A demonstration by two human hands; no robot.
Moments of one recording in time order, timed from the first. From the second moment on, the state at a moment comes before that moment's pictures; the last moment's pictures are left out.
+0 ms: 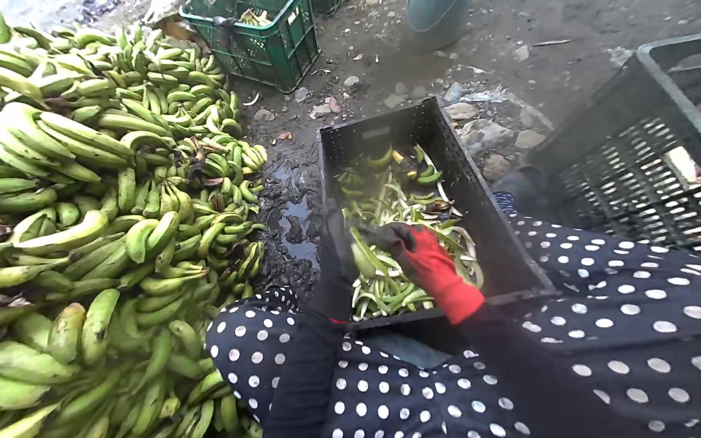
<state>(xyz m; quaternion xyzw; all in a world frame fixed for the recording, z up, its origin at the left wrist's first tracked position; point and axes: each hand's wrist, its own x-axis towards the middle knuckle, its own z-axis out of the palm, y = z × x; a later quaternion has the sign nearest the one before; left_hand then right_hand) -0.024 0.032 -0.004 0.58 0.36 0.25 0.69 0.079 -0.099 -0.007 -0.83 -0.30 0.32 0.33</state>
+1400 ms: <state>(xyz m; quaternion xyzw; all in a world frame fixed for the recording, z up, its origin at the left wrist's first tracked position) -0.022 0.023 0.002 0.63 0.26 0.17 0.71 0.103 -0.122 -0.017 -0.84 -0.33 0.34 0.27</state>
